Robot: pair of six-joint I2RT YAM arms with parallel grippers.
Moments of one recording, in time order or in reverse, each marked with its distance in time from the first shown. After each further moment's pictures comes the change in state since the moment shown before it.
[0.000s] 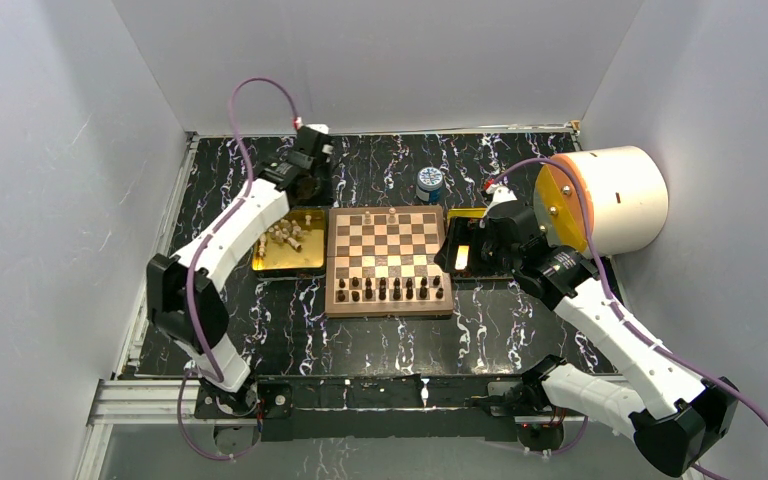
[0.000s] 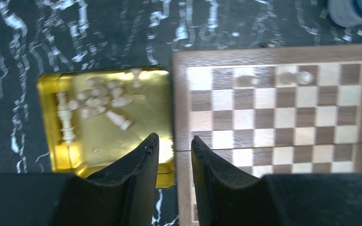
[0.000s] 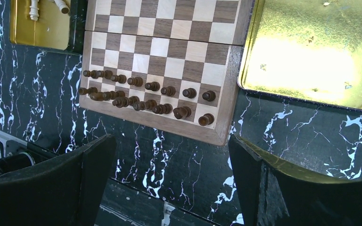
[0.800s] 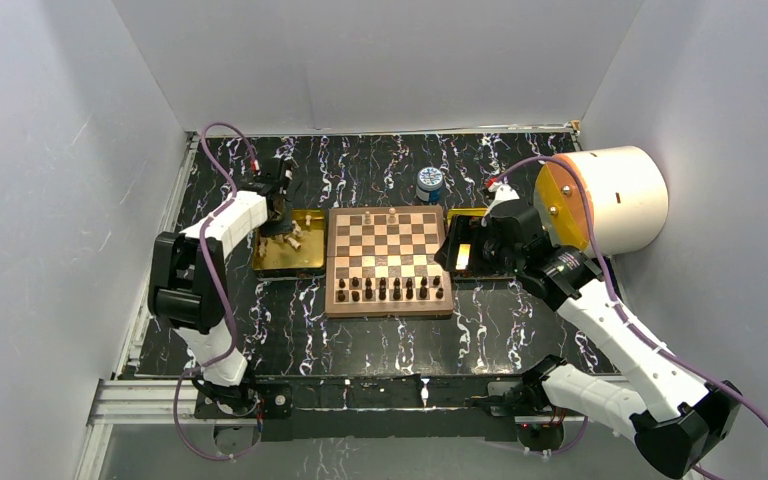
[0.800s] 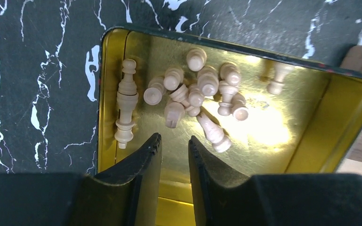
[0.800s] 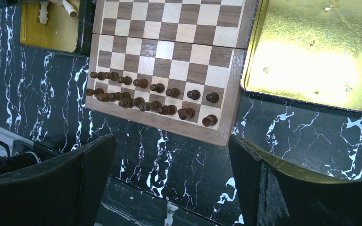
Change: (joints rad) left arm 0.291 0.055 -0.338 0.179 -0.002 0.003; right arm 0.000 -0.007 0.018 -0.009 -0.007 0.003
